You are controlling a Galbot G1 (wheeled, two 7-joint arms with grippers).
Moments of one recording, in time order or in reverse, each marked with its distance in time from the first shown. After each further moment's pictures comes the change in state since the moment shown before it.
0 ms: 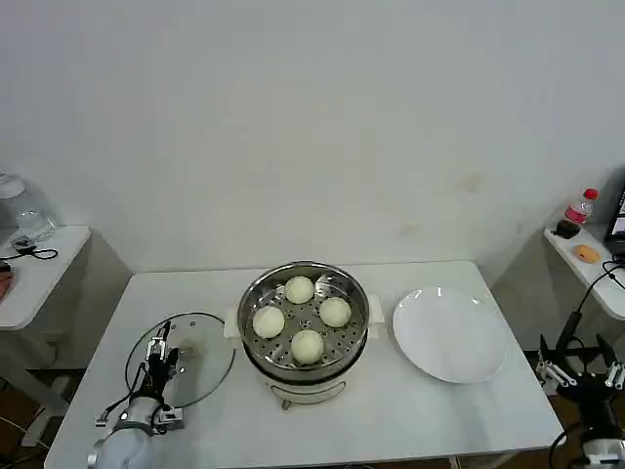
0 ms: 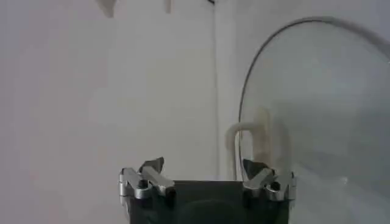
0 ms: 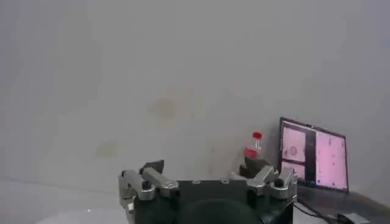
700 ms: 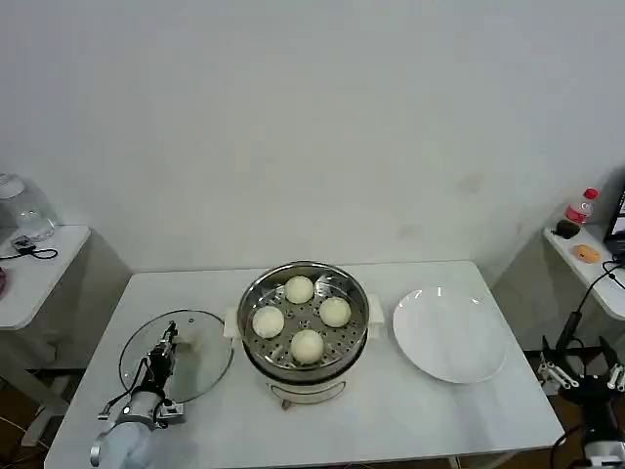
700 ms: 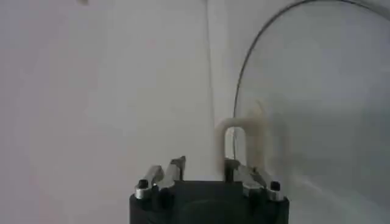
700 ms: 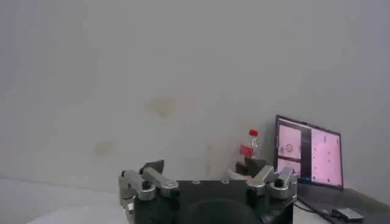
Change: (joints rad) left arm -0.040 -0.017 -0.011 0.054 0.047 -0.029 -0.030; right arm 0.002 0.006 0.002 -0.005 -0.001 0.008 -0.002
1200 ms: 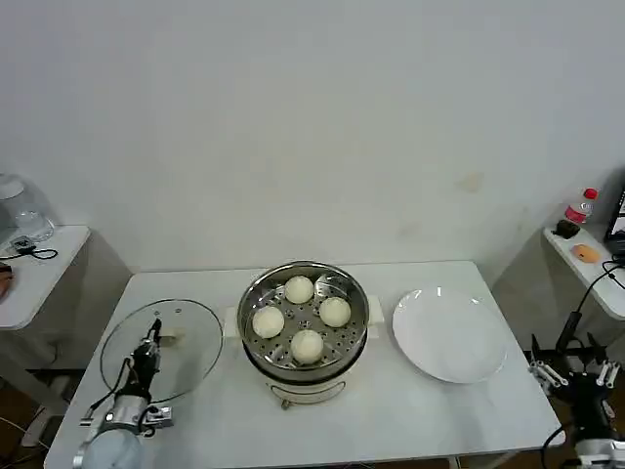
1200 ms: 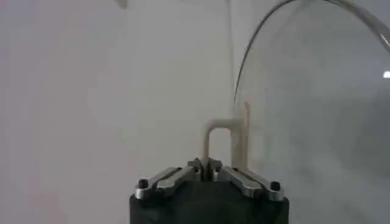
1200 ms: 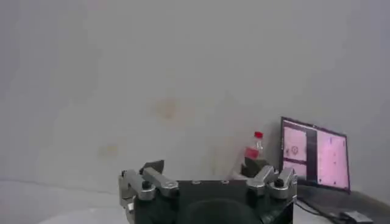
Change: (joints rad) left arm 0.099 -0.004 -0.092 -0.159 0.008 0.009 -0.036; right arm 0.005 0.001 -0.033 0.010 -0.020 0.004 -0.008
